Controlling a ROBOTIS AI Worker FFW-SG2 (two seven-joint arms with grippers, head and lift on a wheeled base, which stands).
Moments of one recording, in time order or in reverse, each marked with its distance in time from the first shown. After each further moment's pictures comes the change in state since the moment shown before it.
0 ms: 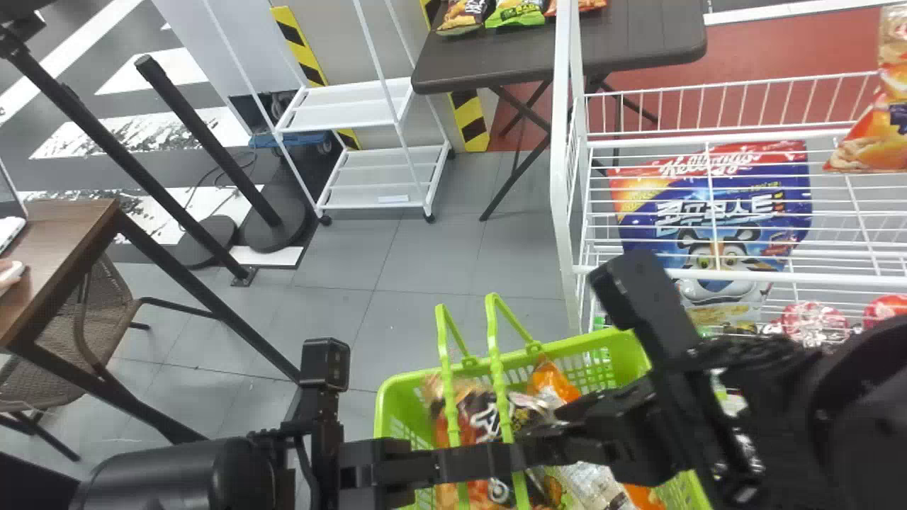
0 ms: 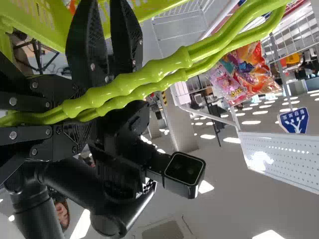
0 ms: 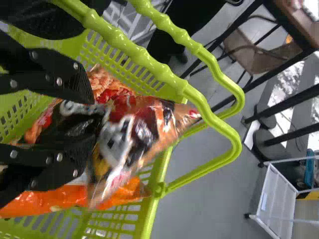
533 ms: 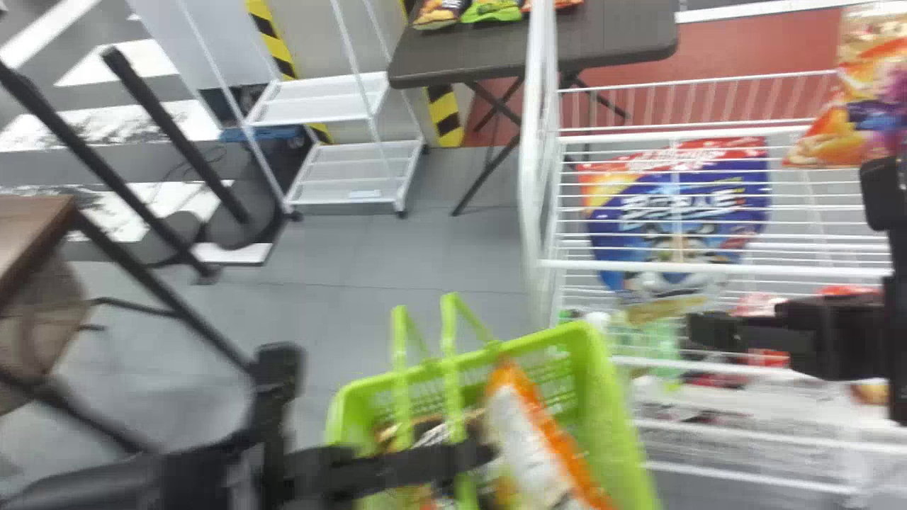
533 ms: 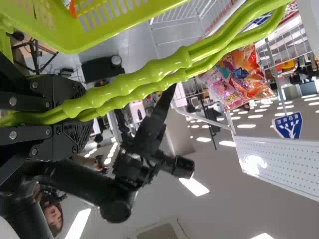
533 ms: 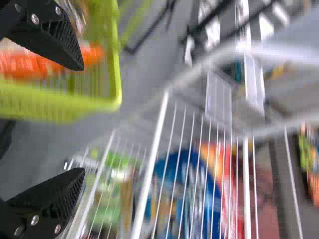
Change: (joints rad) left arm 0.008 0.000 0.017 0.015 0.005 -0.001 0.000; right arm 0.042 -0.009 -0.437 -0.072 0.183 -0.041 -0.014
